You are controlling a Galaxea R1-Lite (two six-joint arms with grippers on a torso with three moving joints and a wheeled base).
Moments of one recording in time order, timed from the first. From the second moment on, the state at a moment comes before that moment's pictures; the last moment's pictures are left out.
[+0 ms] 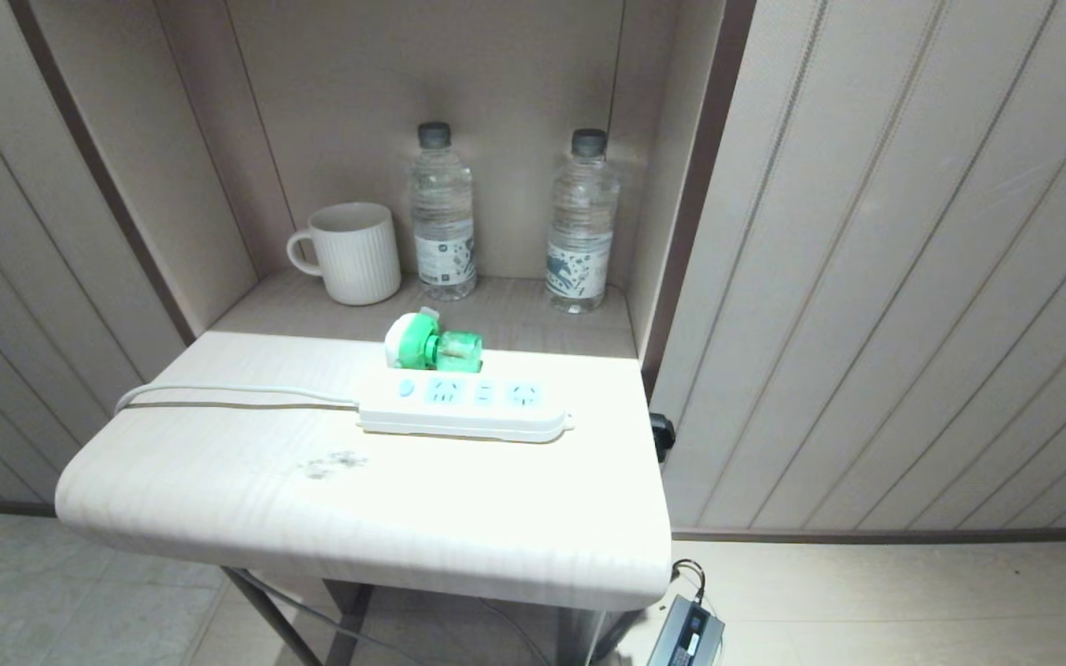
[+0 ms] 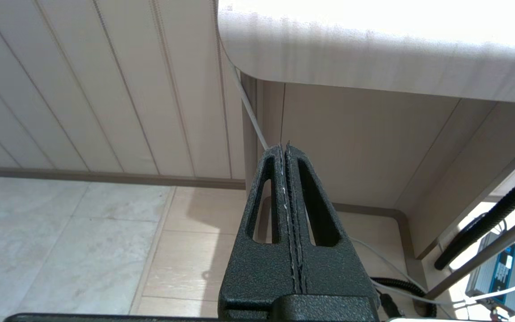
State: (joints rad) left arm 0.00 0.00 -0.01 0.03 0.00 0.00; right arm 0.01 0.00 -0.02 0.06 0.00 0.00
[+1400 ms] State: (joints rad) left arm -0.21 1.12 -1.38 0.64 -0.05 -0.29; right arm 0.01 0.00 -0.02 0.05 0.00 -0.01
